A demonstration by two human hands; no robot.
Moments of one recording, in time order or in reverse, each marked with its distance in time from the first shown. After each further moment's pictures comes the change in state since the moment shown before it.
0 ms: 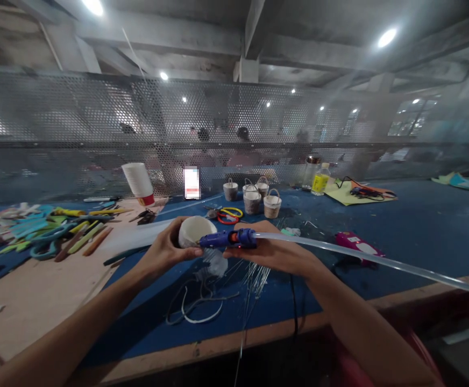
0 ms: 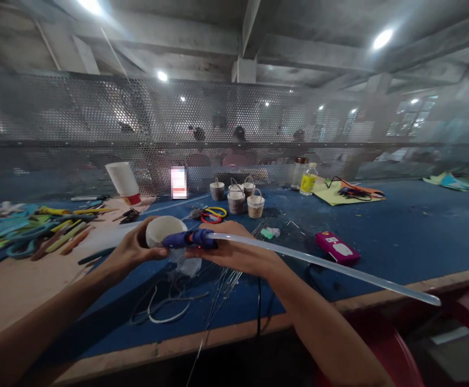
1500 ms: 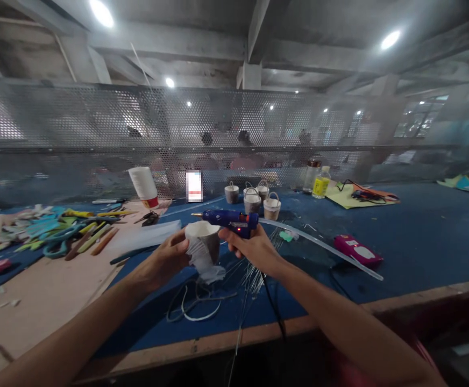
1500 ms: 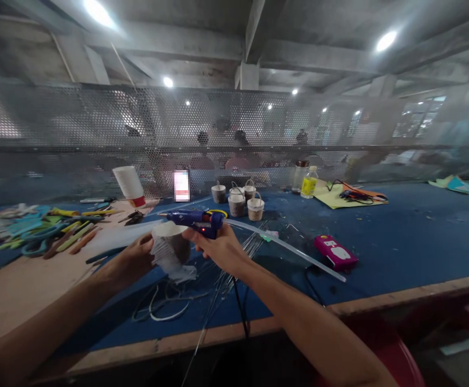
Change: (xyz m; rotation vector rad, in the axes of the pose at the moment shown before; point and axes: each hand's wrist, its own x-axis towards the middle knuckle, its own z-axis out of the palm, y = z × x) left_hand -0.010 -0.015 0.003 -0.548 -0.228 -0.144; right_hand 0.013 0.011 0.034 0.524 0.219 0.298
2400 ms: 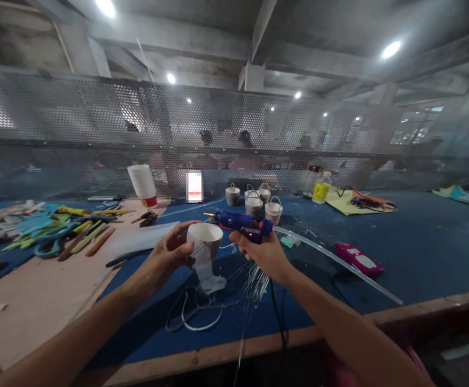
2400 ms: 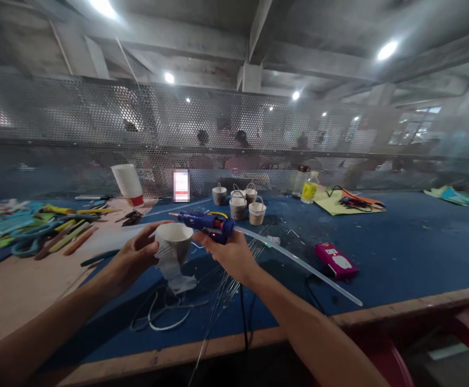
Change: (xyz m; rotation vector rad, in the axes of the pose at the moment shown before) left_hand 0.001 0.007 0.000 0.058 0.118 0.099; right_hand 0.004 0.014 -0.005 0.034 0.137 -0.024
